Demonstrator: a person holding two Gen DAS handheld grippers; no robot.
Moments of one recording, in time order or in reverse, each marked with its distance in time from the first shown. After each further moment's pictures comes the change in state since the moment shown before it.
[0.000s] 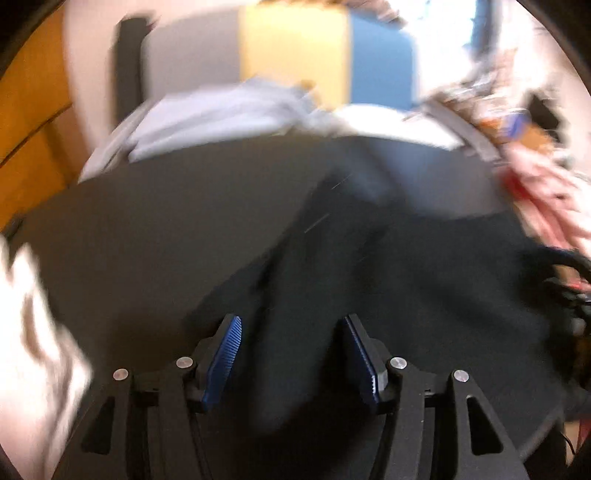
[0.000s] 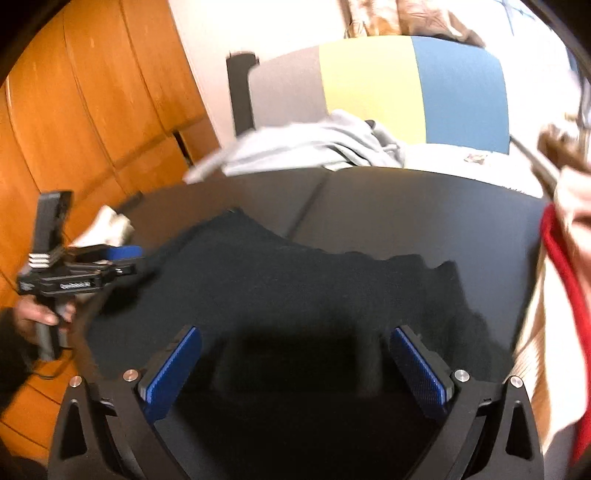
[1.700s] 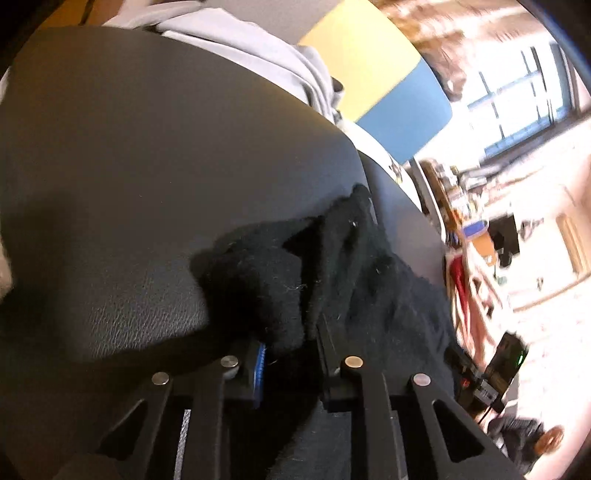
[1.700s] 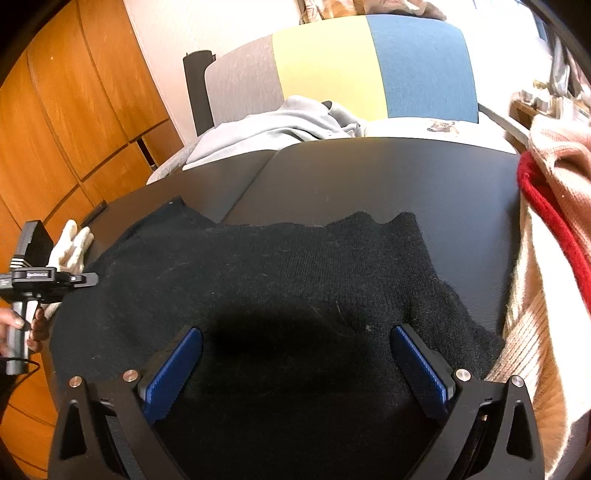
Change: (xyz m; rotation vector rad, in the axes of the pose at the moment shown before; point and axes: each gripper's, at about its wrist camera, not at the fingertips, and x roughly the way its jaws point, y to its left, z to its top) left arm 0.035 0.053 0.016 -0.411 0.110 -0.391; right arm 0.012 -0.047 -0.020 0.134 -0.013 0.001
